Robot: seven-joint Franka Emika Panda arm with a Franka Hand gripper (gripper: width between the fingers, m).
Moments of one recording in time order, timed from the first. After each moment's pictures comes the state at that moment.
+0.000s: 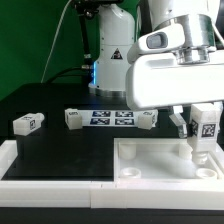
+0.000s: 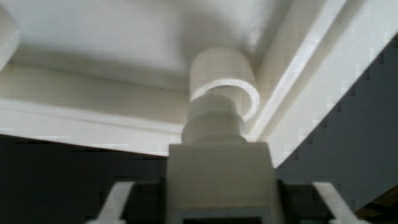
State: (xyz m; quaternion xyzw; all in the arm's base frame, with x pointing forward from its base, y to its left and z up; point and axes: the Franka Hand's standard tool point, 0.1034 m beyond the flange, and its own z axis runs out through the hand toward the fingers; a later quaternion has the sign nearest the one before) arm 0.616 0.105 0.081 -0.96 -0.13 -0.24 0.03
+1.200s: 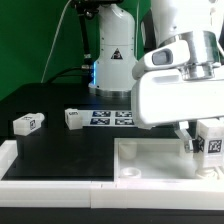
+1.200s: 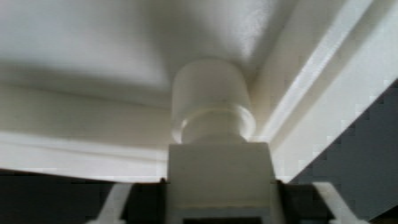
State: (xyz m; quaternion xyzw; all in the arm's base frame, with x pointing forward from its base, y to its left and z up) arm 0.619 0.115 0.056 -0.96 -0.13 -0.25 0.04
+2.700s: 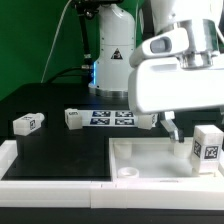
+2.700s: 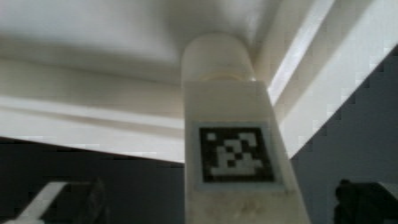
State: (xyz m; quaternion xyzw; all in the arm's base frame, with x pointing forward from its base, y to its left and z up) arm 0.622 0.105 0.085 -0.96 -0.14 -0.23 0.03
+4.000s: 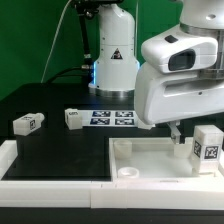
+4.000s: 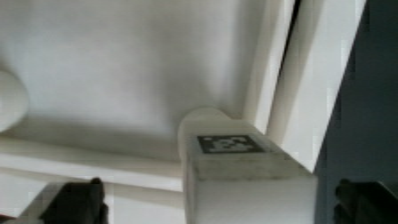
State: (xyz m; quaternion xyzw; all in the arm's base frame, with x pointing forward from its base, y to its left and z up) arm 0.631 0.108 0.084 -0.99 -0.13 0.09 0.04
